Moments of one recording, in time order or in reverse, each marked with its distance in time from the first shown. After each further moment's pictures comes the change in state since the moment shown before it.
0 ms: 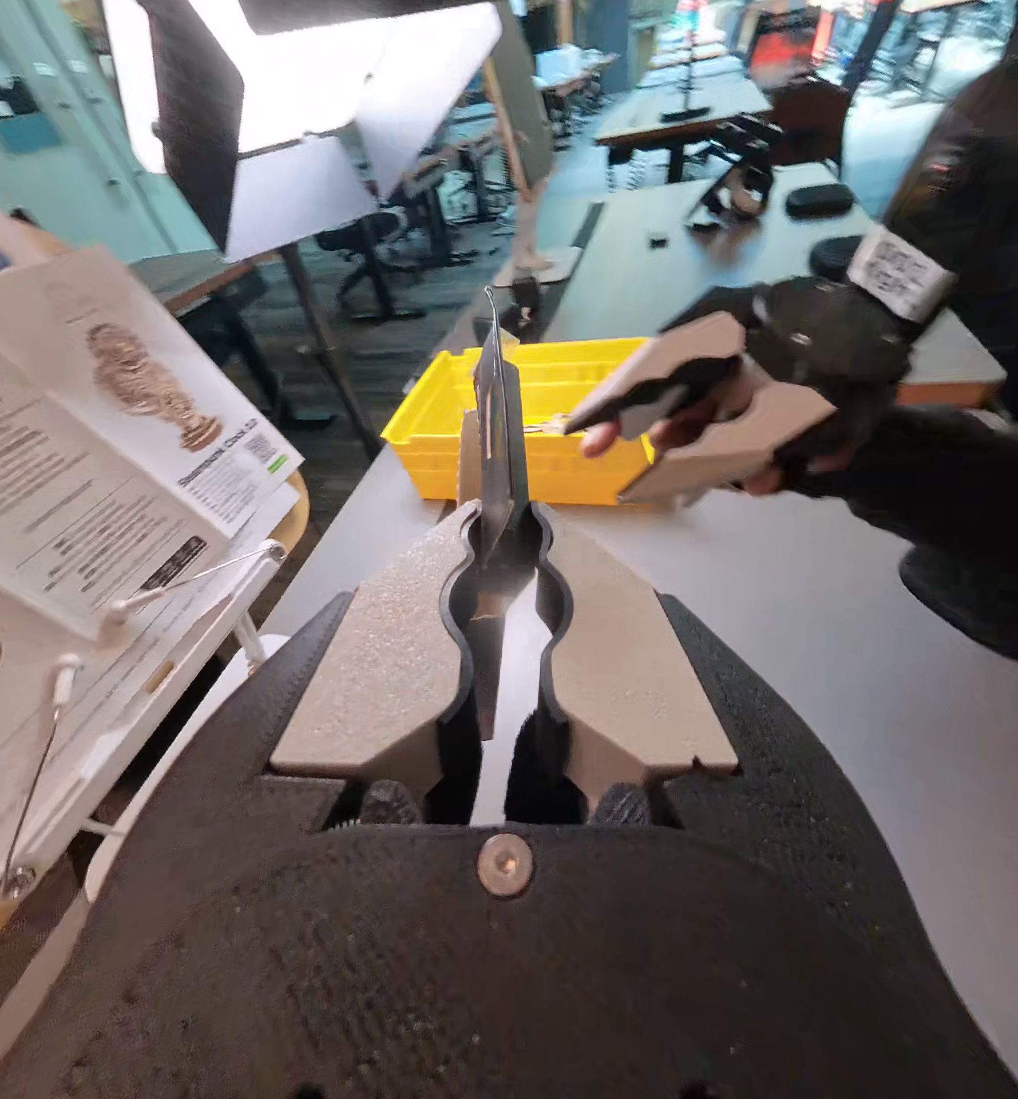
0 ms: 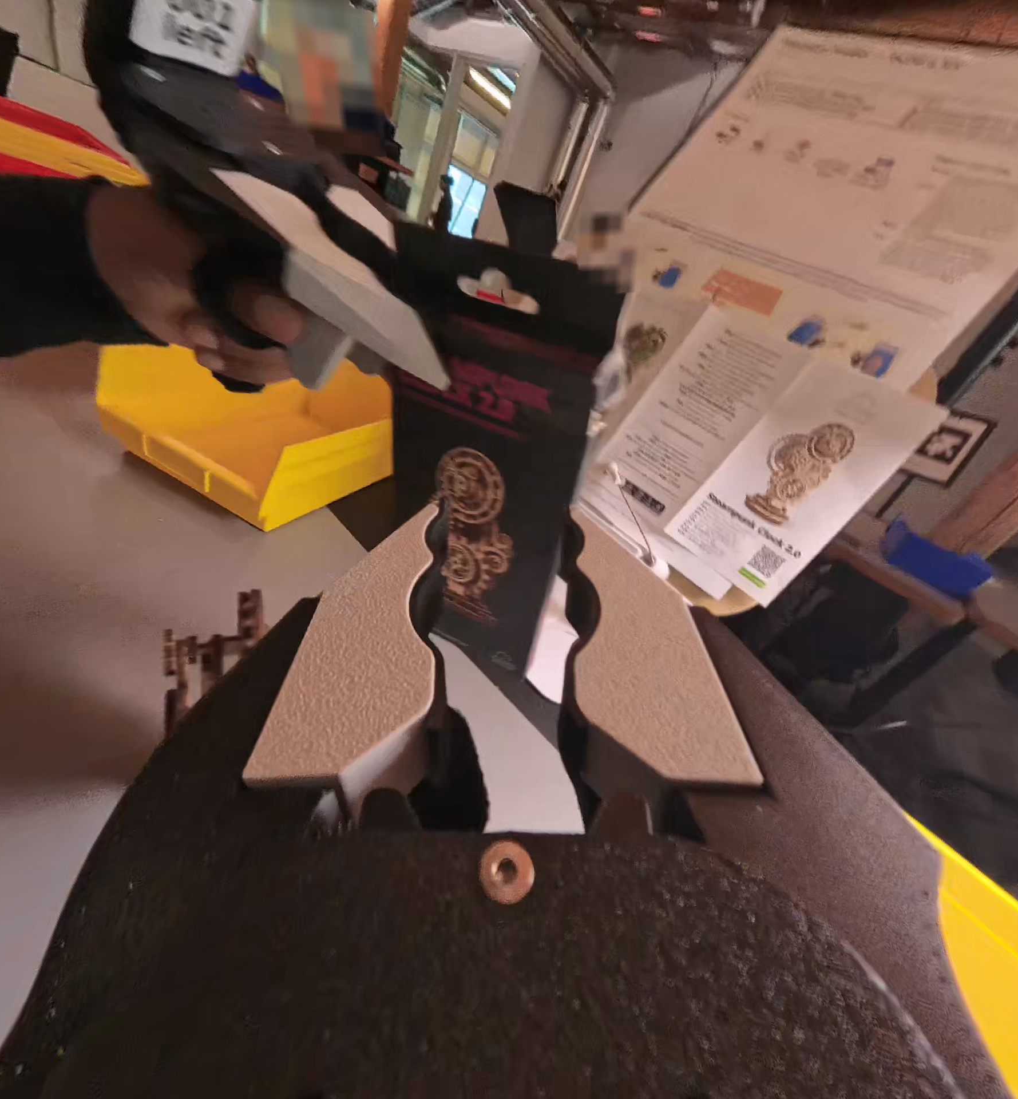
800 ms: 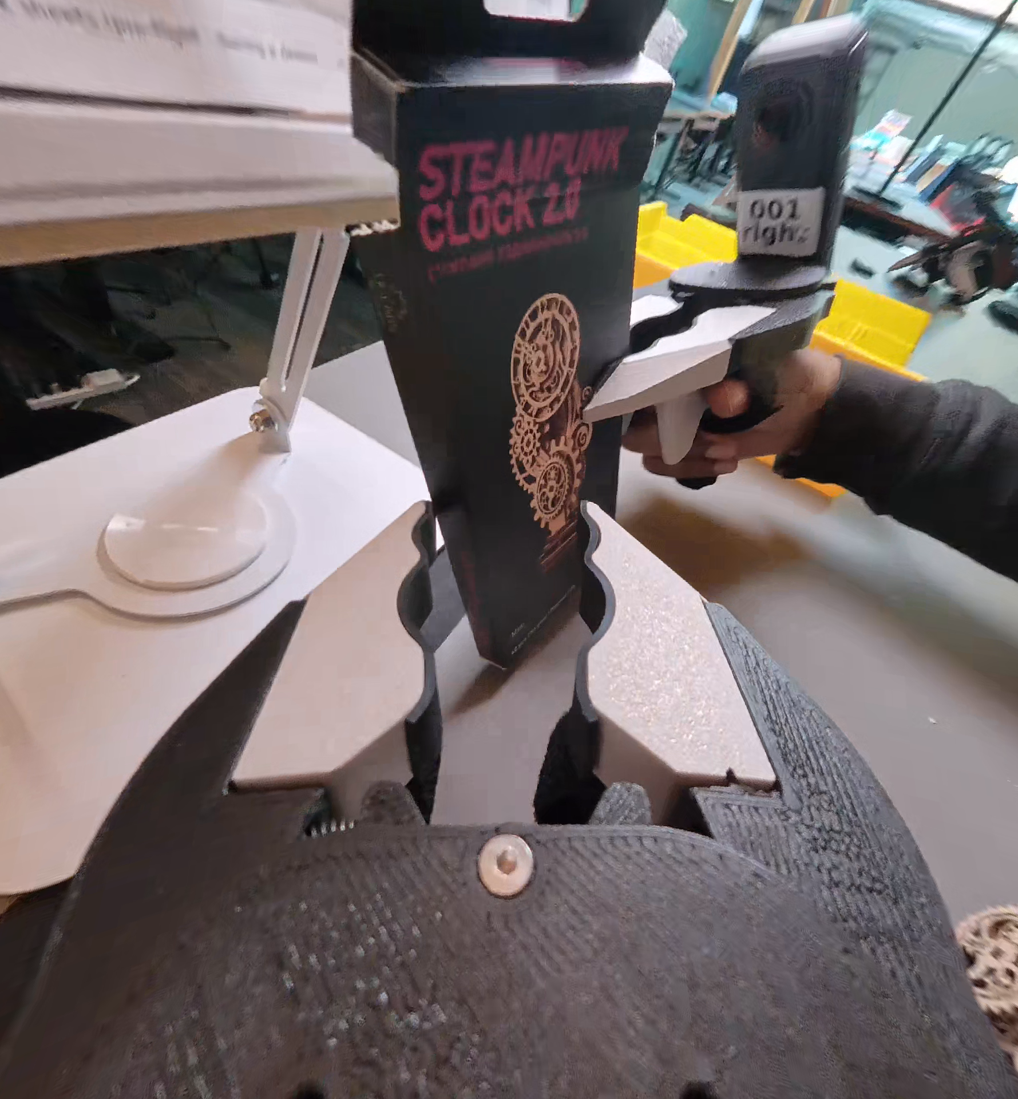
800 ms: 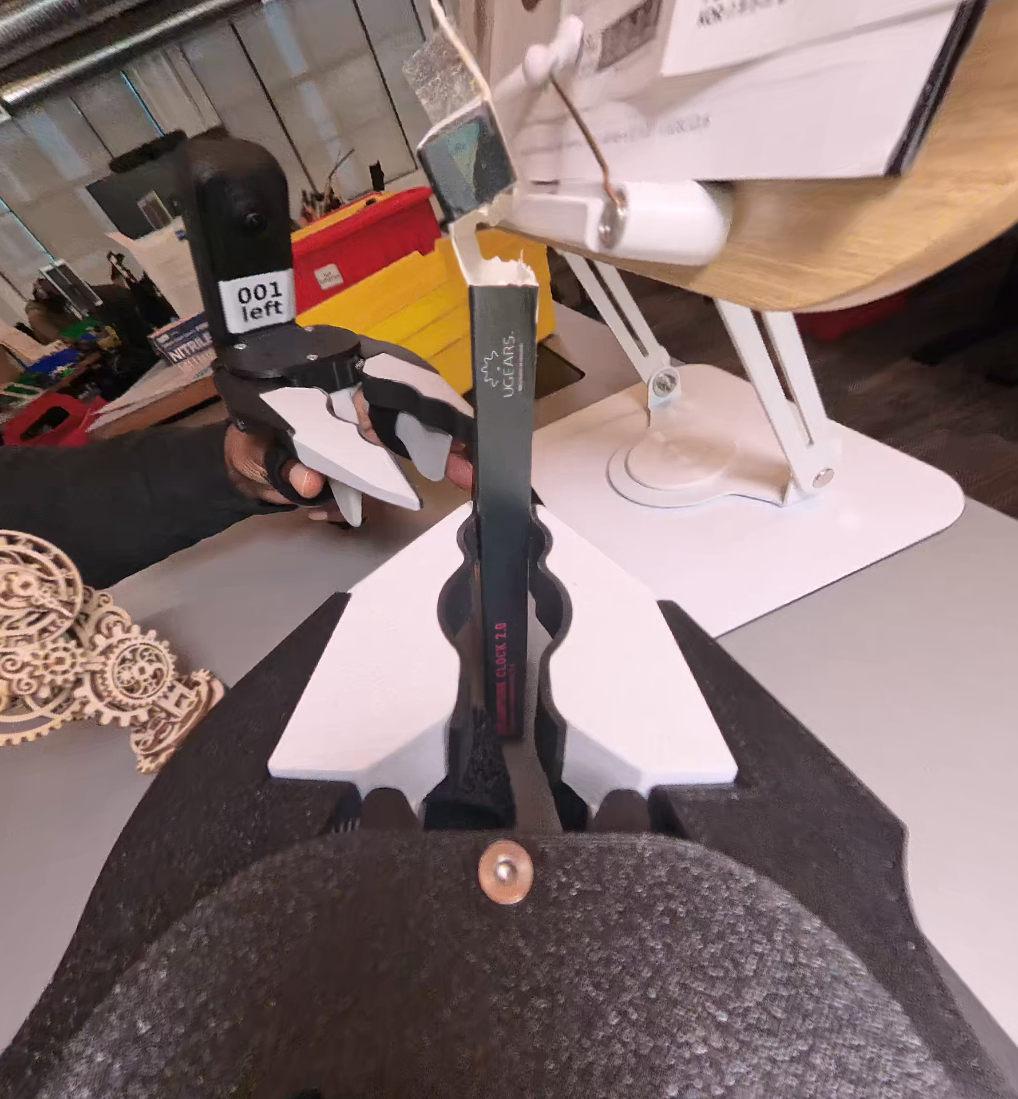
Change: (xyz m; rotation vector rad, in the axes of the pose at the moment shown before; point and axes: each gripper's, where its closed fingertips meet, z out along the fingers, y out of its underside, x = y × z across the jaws) left arm -0.104 0.186 0.078 -0.035 -0.191 -0.467; right arm 0.047 0.175 0.122 -0.162 -0.562 0.634
